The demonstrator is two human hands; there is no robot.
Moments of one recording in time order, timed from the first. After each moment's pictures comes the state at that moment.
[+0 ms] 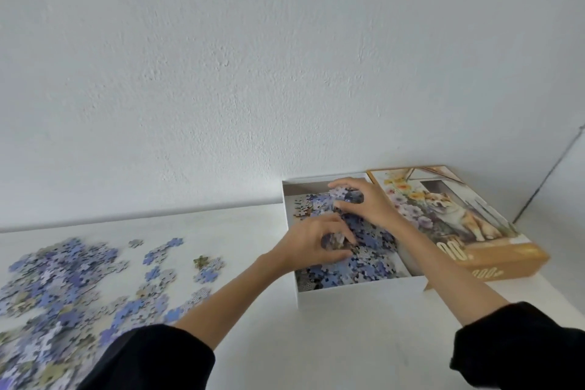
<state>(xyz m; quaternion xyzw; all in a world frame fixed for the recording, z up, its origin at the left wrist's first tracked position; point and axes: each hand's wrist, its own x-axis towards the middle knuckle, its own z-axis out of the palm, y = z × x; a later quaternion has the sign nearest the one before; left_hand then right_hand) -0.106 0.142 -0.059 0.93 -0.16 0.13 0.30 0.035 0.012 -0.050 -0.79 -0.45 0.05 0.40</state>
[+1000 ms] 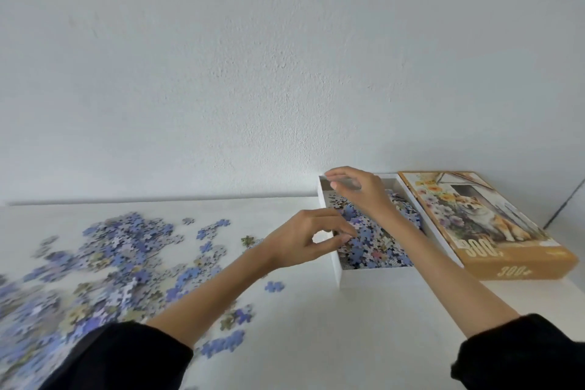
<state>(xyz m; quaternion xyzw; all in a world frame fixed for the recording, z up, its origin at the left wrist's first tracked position) -0.200 0.177 -0.019 0.91 -0.21 0.20 0.31 -0.050 0.068 -0.013 -0.76 -0.45 0.01 0.46</state>
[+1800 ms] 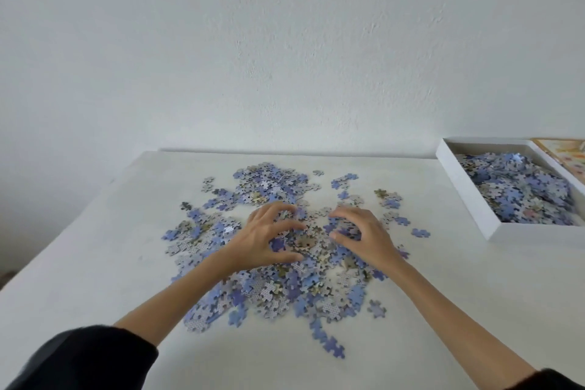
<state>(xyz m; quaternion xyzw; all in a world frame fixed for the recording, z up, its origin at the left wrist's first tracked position) -0.457 0.387 -0.099 0.98 0.04 0.09 0.16 -0.291 0.199 -0.112 -0.80 -0.48 0.08 0.35</state>
